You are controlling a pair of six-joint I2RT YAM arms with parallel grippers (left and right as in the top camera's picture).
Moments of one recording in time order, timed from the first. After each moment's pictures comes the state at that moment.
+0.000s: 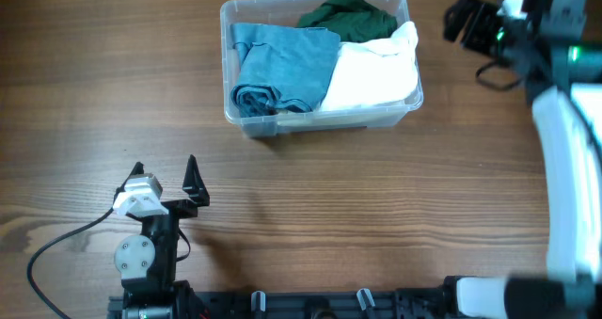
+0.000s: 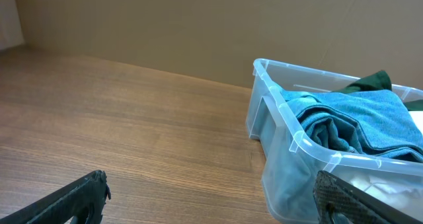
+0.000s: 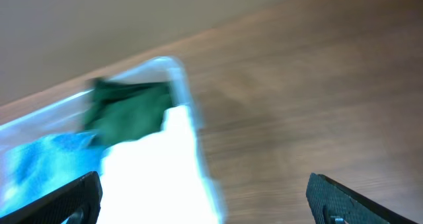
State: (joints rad) left arm 0.09 0.01 0.01 -0.07 0.04 -0.20; right arm -0.02 1.51 1.61 -0.84 -0.09 0.28
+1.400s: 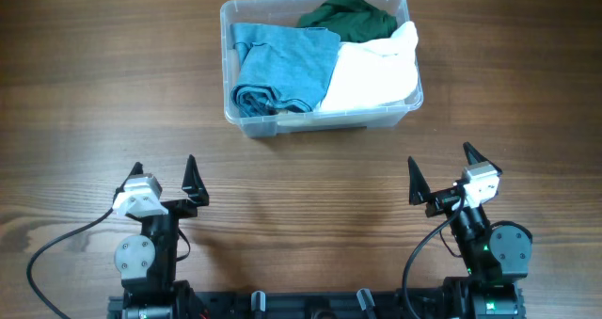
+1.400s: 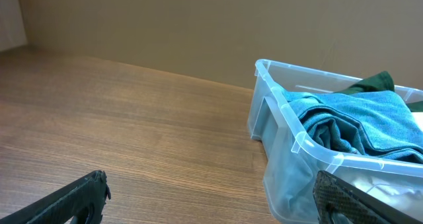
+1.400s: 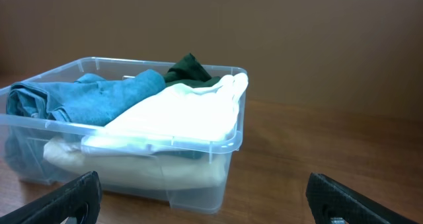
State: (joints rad) left arm 0.09 0.01 0.01 -0.08 0.03 -0.20; right arm -0.01 0.12 0.09 0.00 -0.25 -0.04
